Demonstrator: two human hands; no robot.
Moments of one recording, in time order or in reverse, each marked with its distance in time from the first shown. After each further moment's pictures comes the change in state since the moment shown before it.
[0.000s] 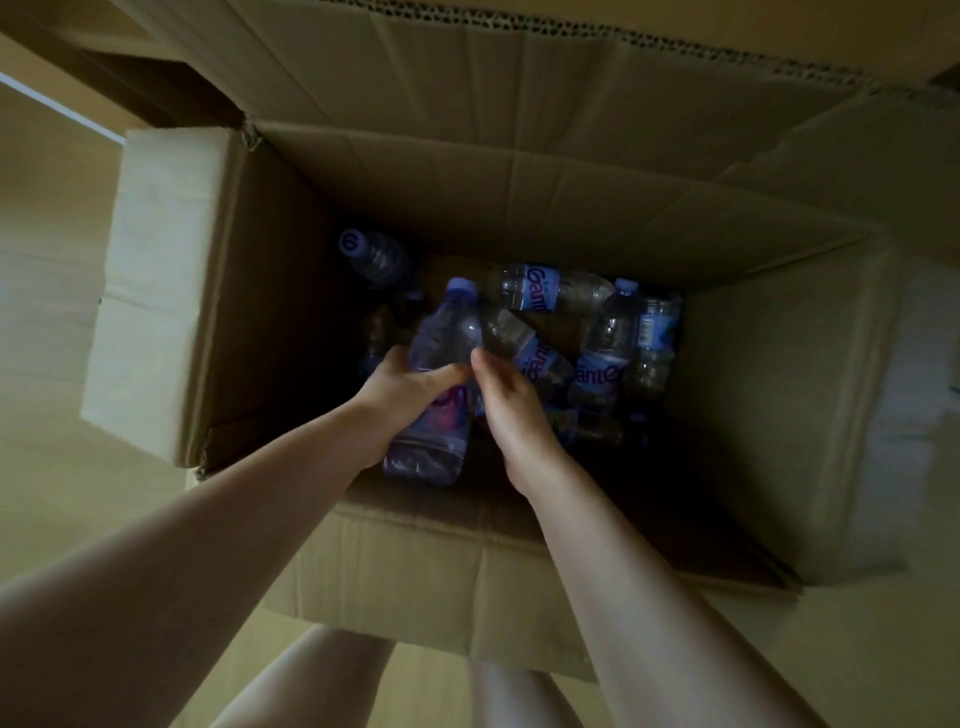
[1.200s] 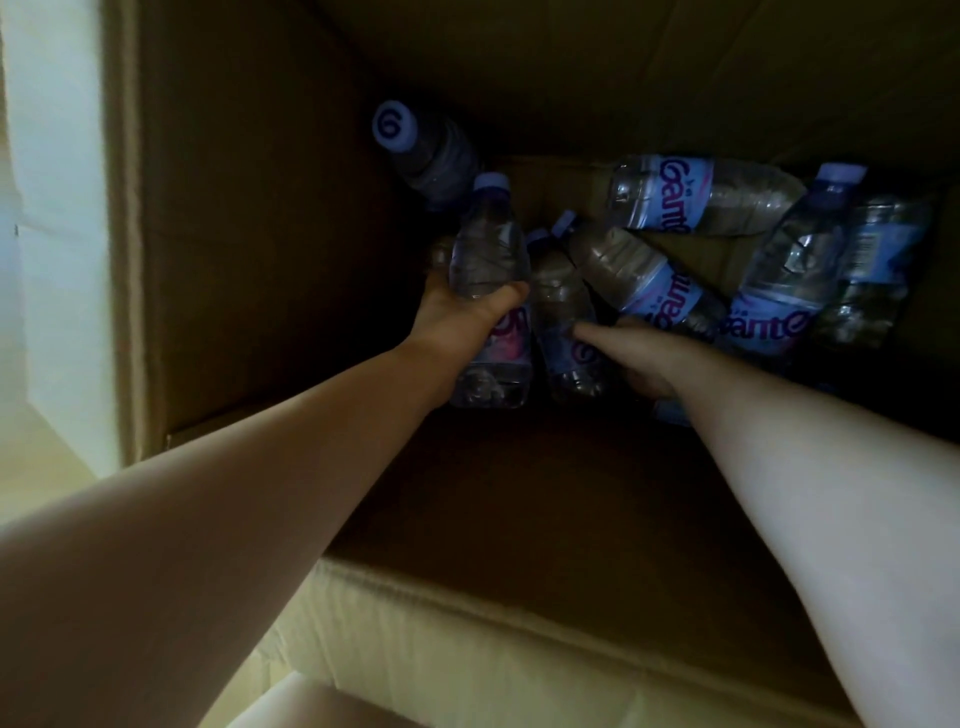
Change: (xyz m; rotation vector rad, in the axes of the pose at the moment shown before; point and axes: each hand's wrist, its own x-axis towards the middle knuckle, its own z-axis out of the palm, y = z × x) left_hand 0.121 -0.044 -0.013 -0.031 0.159 0.010; right_hand 0.177 0.090 -0.022 -0.233 -0.122 0.344
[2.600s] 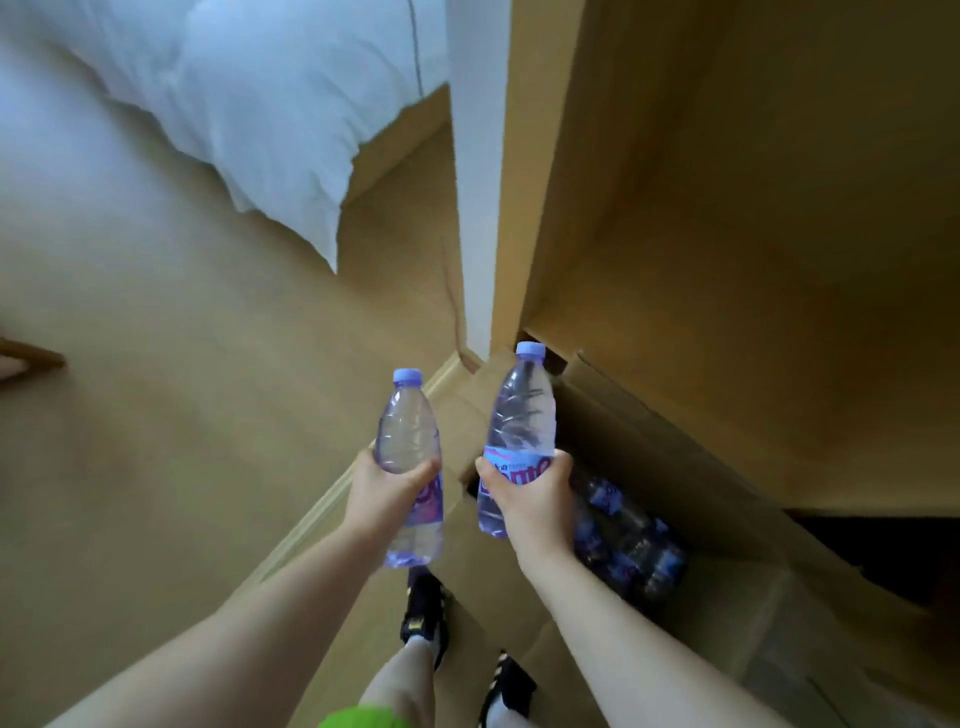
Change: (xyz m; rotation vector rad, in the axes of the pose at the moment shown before) left_hand -0.409 0.030 -0.258 -0.610 0.395 0.120; right_hand -0.504 -0.097 0.204 -0.372 0.356 -0.756
